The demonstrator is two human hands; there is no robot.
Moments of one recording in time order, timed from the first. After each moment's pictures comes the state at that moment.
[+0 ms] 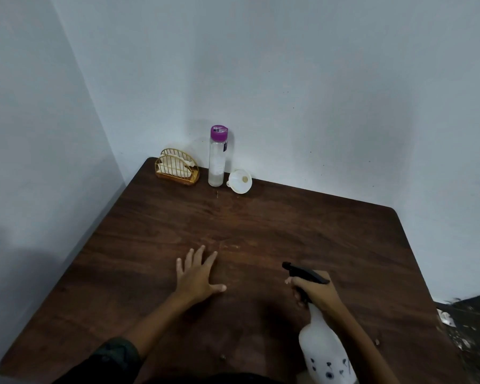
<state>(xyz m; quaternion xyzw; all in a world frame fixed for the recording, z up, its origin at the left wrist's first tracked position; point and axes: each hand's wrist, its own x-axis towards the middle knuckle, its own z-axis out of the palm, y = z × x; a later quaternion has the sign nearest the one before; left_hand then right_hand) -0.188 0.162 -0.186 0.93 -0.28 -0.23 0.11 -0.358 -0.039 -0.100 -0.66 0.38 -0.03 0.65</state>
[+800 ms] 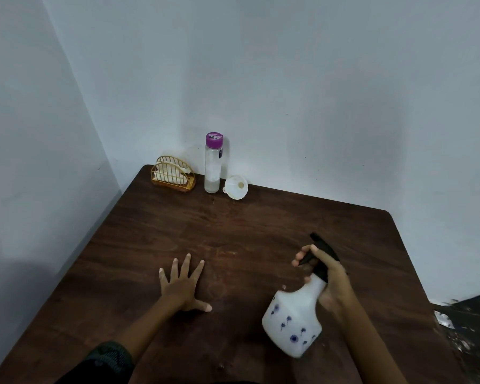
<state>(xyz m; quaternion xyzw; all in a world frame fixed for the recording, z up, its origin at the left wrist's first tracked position) -0.172 0.178 -0.195 0.91 -0.28 -0.31 -0.04 -0.343 -0.053 -0.075 -0.40 0.35 -0.15 0.83</state>
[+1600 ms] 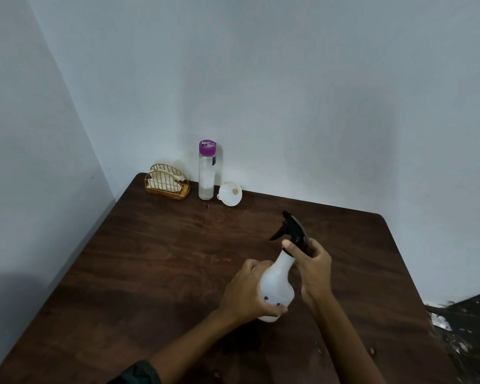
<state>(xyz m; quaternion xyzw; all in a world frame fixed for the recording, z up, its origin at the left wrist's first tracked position) -0.253 0.089 -0.120 0.81 -0.41 -0.22 0.37 -0.315 -0.036 -0.067 -0.59 0.37 -0.29 0.66</state>
